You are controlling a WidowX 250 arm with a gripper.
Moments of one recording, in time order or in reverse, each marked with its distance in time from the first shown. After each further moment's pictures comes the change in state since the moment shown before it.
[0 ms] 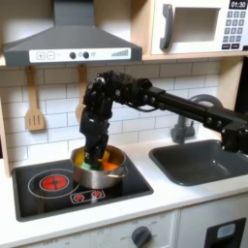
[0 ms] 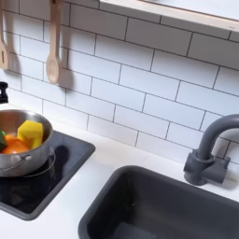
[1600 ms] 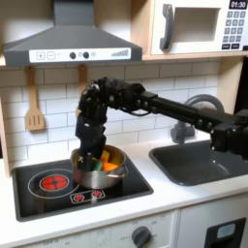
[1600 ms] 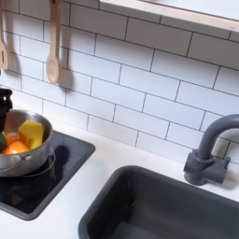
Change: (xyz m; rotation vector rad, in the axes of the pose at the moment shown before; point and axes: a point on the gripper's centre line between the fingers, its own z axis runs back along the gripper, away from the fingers) arm 0.010 -0.007 -0.017 -0.015 -0.004 -0.039
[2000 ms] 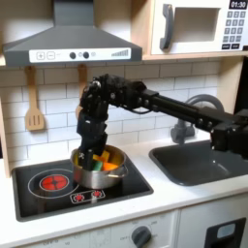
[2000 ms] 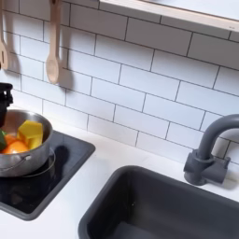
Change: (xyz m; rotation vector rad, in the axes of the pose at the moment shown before) arm 0.000 -0.007 0.005 -0.007 -0.007 -0.024
